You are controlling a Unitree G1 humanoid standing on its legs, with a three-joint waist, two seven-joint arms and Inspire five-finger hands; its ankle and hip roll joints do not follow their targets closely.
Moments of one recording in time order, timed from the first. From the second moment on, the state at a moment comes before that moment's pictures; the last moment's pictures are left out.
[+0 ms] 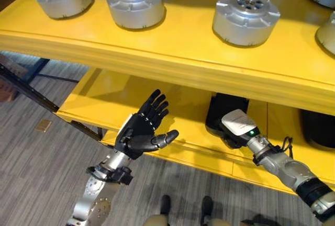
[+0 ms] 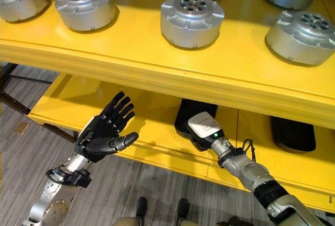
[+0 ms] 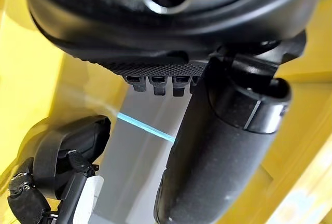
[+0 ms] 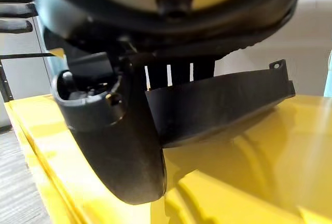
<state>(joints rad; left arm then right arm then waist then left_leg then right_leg) 0.09 0.56 -0.23 -0.17 -0.90 -0.24 -0.29 -0.40 -0.78 0.58 0.44 -0.82 -0.27 -0.39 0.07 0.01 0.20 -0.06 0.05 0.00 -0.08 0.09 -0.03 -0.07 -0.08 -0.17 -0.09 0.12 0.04</state>
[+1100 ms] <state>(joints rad) 0.11 0.49 -0.19 -0.17 -0.90 -0.19 -0.36 -0.28 -0.72 0.53 0.49 -0.90 -0.18 -0.37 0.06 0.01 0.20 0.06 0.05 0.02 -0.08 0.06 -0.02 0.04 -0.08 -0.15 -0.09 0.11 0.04</state>
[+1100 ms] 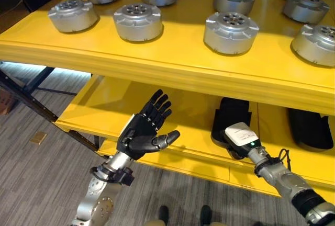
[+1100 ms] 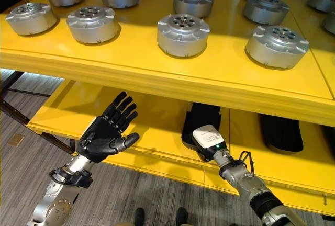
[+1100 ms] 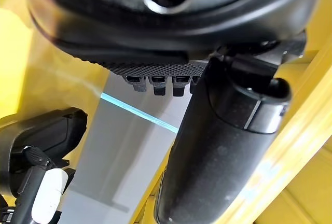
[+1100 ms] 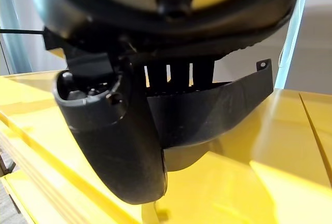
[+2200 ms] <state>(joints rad) 0.15 0.50 -0.19 -0.17 -0.90 -0.17 -0.36 -0.40 -0.81 0.57 0.53 -0.92 -0.22 -0.39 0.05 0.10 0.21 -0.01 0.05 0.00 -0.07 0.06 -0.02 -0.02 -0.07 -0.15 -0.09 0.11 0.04</state>
